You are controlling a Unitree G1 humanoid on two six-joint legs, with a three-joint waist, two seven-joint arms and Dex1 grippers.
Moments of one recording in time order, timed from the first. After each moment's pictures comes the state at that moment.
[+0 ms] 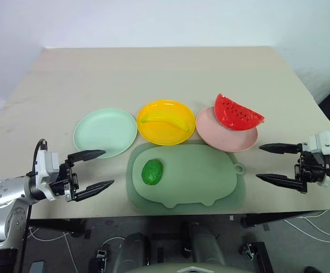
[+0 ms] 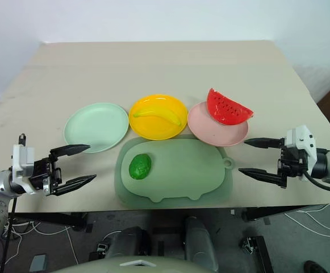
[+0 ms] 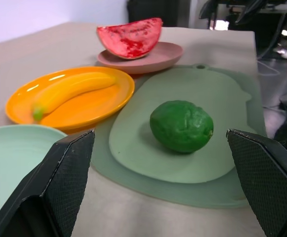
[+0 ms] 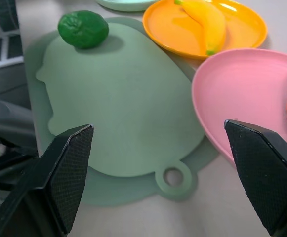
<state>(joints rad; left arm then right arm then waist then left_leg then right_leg) 0.06 0.72 0.29 -0.17 -0.62 0.04 -1.32 -0.05 -0.94 -0.37 0.02 0.52 0.22 1.44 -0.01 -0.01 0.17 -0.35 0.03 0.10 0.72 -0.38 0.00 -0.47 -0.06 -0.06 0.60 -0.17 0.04</state>
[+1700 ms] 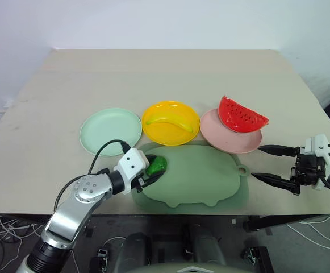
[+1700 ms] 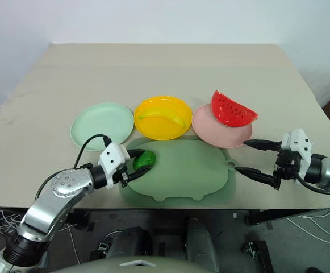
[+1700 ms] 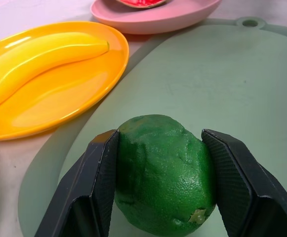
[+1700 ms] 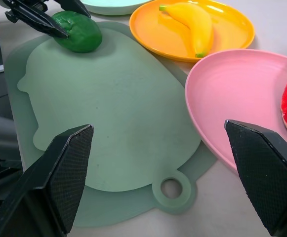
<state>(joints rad) -0.08 0.54 -0.21 -0.49 -0.23 0.46 -0.63 0.01 -0.92 -0.36 -0.06 0.57 0.25 1.30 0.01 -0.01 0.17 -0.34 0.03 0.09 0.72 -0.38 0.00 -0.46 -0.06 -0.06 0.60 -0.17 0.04</state>
